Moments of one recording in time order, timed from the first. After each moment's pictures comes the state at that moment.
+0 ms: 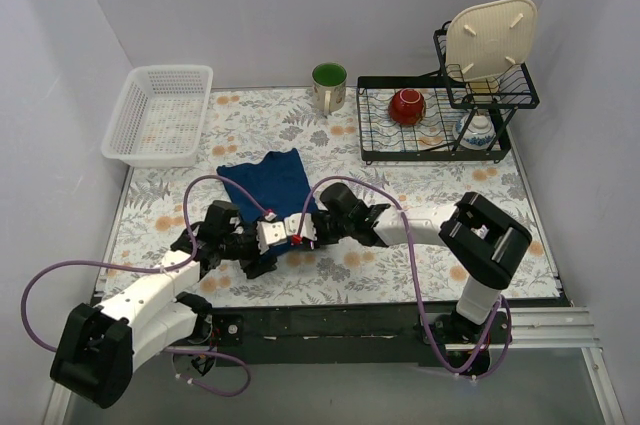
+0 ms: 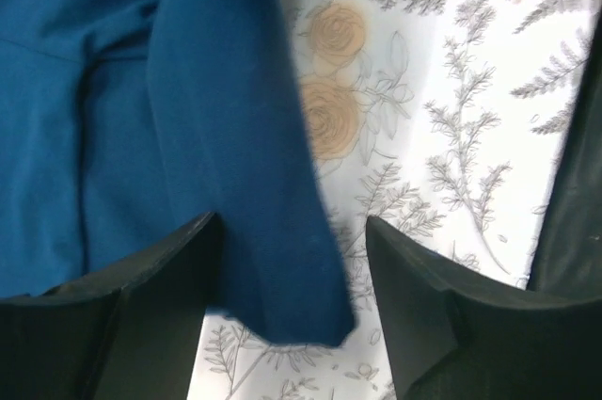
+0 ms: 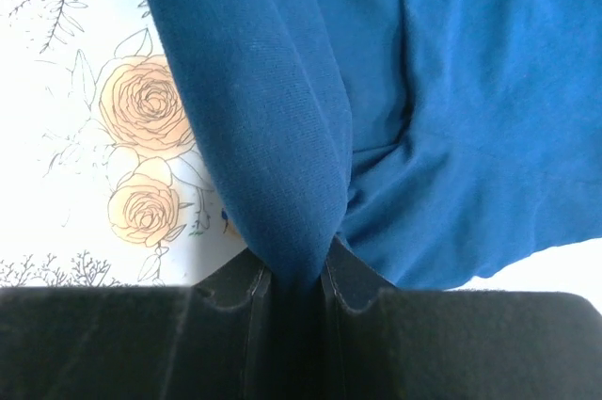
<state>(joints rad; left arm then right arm) -0.42 0.95 0.38 -0.32 0.62 0.68 0.97 1.72 0.86 0.13 -0.37 -0.78</state>
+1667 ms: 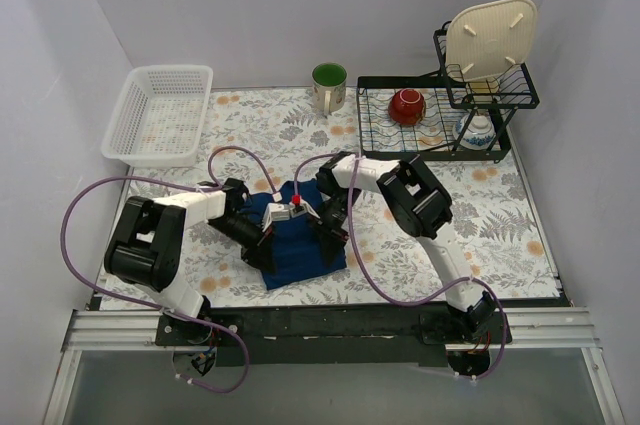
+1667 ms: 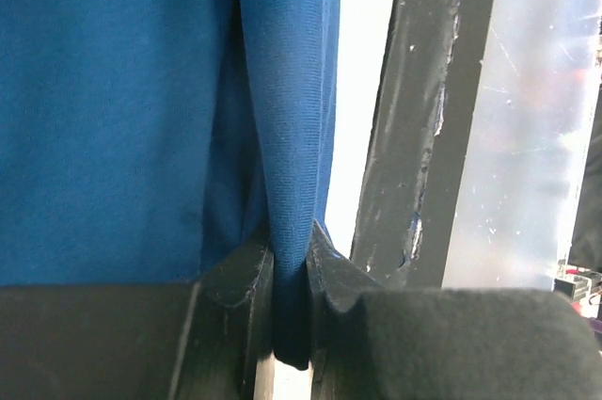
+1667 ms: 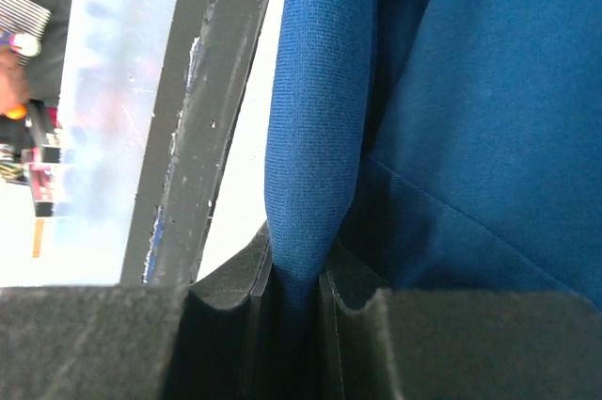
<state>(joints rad) -0.30 1.60 0.75 -0.89 0.94 0.87 0.78 2.32 1.62 -1.35 -1.08 -1.19</state>
